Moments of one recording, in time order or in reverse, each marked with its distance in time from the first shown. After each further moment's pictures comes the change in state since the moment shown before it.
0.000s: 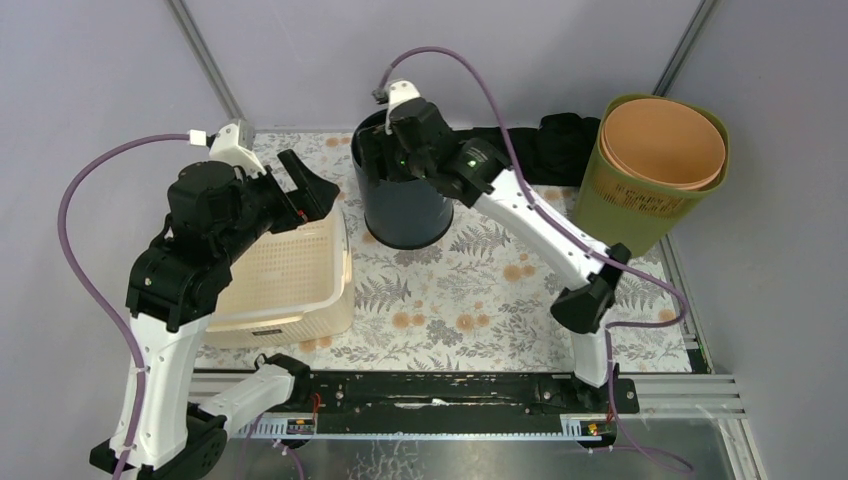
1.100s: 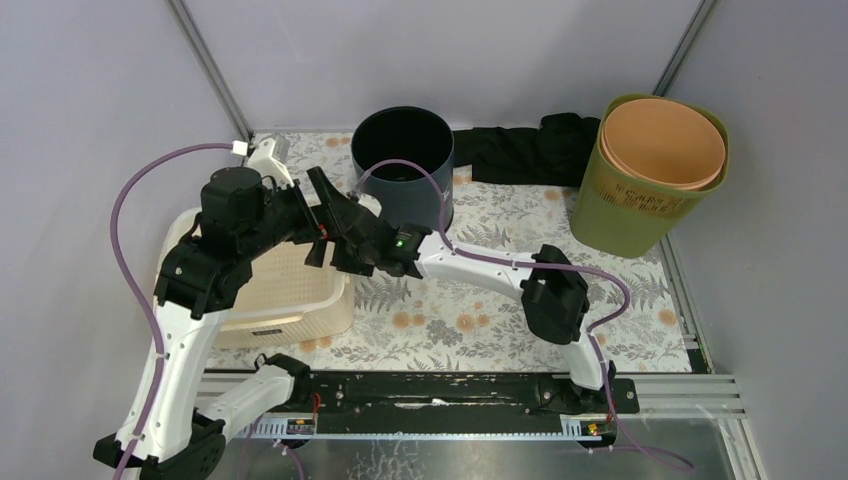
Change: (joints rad) left arm 0.000 -0.034 -0.206 0.084 0.210 -0.011; right arm 0.215 0.141 -0.471 0.443 -0.172 0.795
